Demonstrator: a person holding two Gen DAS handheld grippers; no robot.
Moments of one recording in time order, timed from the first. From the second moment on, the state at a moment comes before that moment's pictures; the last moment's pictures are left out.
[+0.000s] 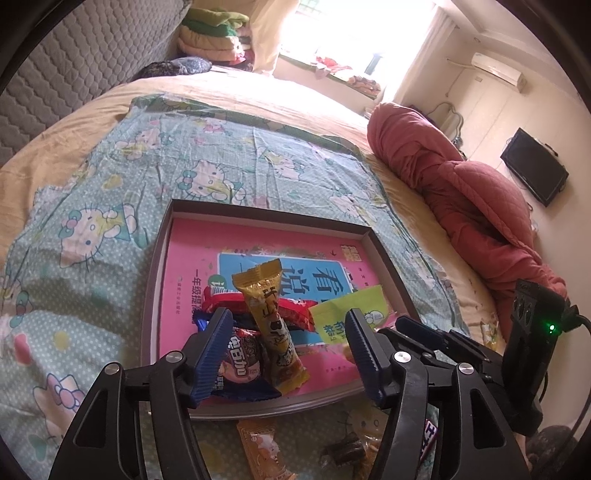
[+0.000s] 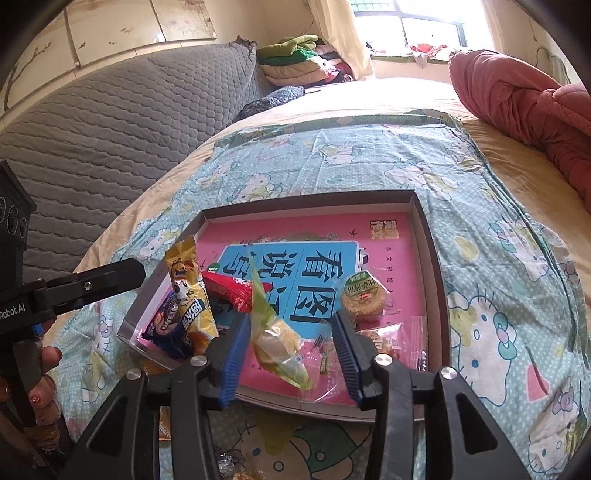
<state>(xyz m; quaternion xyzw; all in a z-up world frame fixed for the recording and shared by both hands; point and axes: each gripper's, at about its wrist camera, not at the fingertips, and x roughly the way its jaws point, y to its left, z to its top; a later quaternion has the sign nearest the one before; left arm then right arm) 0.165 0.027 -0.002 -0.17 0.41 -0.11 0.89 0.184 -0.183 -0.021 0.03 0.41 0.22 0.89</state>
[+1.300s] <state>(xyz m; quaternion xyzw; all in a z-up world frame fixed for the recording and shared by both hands) 0.130 0.007 0.028 -0.10 0.40 -0.12 0.90 0.150 -0.208 0.031 0.03 0.34 0.21 0.91</state>
